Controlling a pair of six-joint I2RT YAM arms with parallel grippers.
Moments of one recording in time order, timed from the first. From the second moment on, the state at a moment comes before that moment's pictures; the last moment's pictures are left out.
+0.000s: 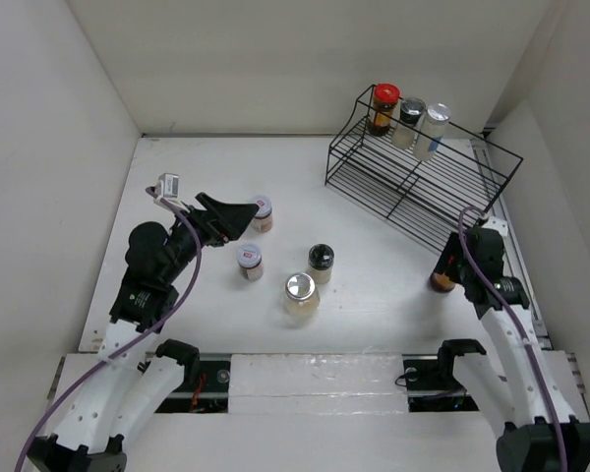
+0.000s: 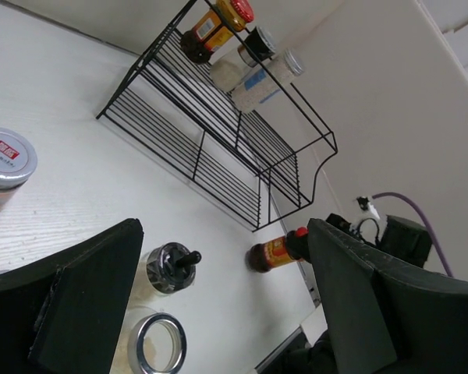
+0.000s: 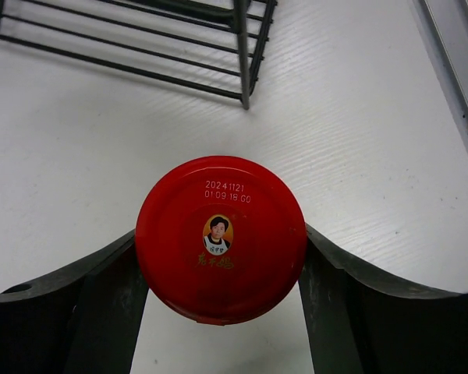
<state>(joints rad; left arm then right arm) -0.33 0.65 0.75 -0.08 0.27 -0.84 0.01 0.75 0.63 -0.64 0.29 0.35</state>
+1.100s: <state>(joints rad) -0.33 0.76 0.97 -0.31 0.03 -0.58 0.23 1.98 2.11 -0.54 -0.08 -0.02</state>
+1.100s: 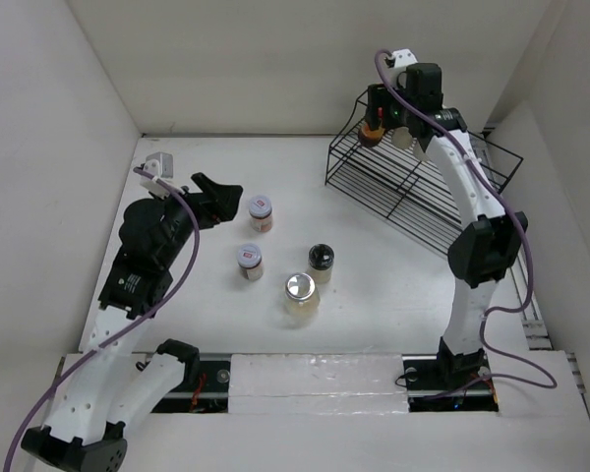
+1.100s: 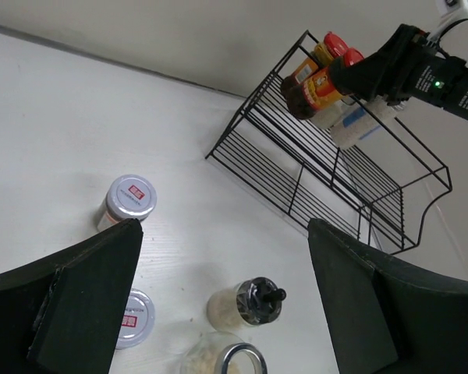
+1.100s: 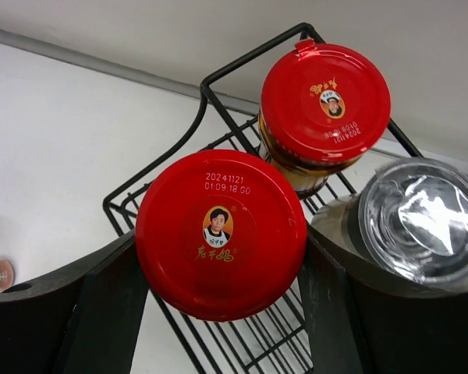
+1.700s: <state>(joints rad) -0.29 0.78 0.96 -0.28 0.01 -0.53 0.25 2.04 2.15 -0.58 -0.12 -0.07</state>
